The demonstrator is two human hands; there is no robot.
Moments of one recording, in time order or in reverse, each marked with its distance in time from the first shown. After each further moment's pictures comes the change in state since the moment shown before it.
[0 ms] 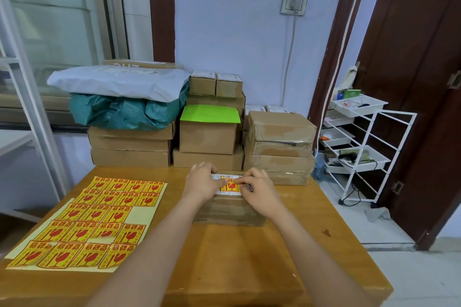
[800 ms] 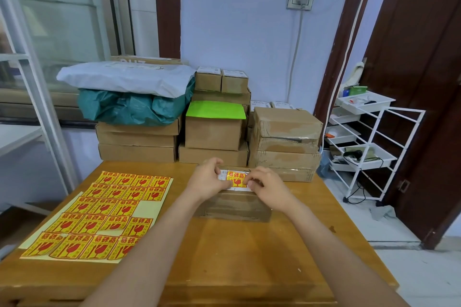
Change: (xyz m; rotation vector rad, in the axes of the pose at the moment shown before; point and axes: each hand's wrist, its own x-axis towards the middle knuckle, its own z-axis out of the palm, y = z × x) left_hand -0.012 -0.005 -0.011 -0.187 -0.113 0.075; right_hand -0.001 0.000 -0.017 0.017 -0.135 -0.016
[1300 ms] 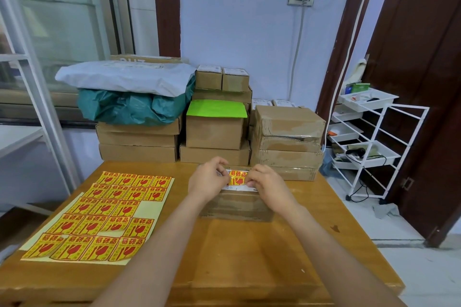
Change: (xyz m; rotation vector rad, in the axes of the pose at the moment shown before) left_hand 0.001 0.000 0.006 0.033 0.093 -0.016; right_hand -0.001 0.002 0.009 -0.141 0.108 -0.135
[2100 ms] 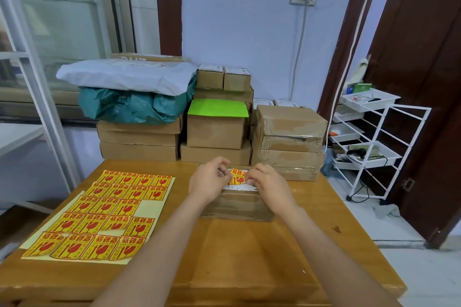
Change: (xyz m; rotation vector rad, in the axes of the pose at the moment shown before) left_hand -0.001 -0.003 0.001 0.036 0.024 0.047; right_hand 0.002 0.004 0.010 -0.040 0.092 0.000
